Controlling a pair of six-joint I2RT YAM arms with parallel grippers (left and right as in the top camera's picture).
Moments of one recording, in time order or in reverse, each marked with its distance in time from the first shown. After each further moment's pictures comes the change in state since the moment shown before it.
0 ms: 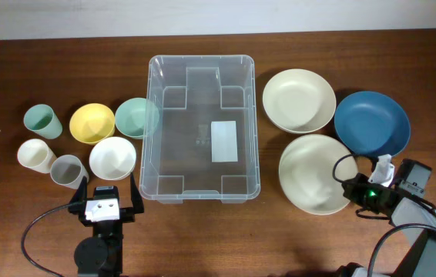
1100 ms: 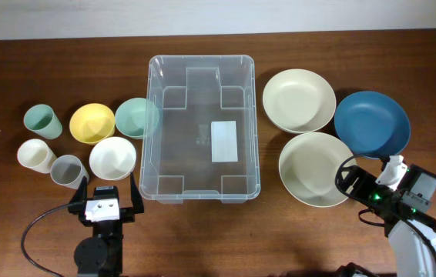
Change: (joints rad) left arm 0.000 0.000 0.000 0.000 0.000 0.000; right arm -0.002 -0.268 -0.055 -0.010 0.038 0.066
